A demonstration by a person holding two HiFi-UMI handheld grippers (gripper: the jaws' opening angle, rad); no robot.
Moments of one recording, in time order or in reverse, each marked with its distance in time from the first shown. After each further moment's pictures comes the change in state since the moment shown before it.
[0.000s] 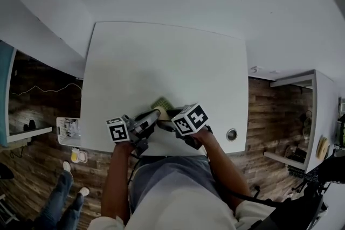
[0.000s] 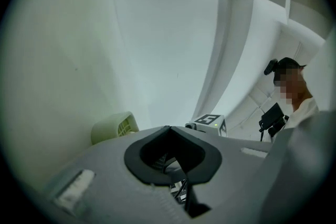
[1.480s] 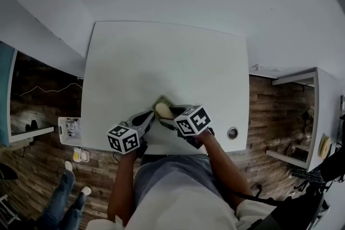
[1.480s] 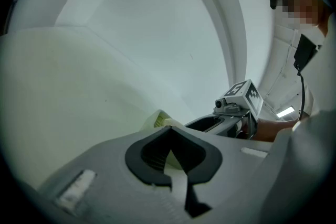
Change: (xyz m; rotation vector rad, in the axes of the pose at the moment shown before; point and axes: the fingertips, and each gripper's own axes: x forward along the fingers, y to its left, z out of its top) left arm -0.027 0.032 -0.012 0.387 0.122 0.480; right arm -0.006 -0.013 -0.001 -0.017 -0.072 -0.054
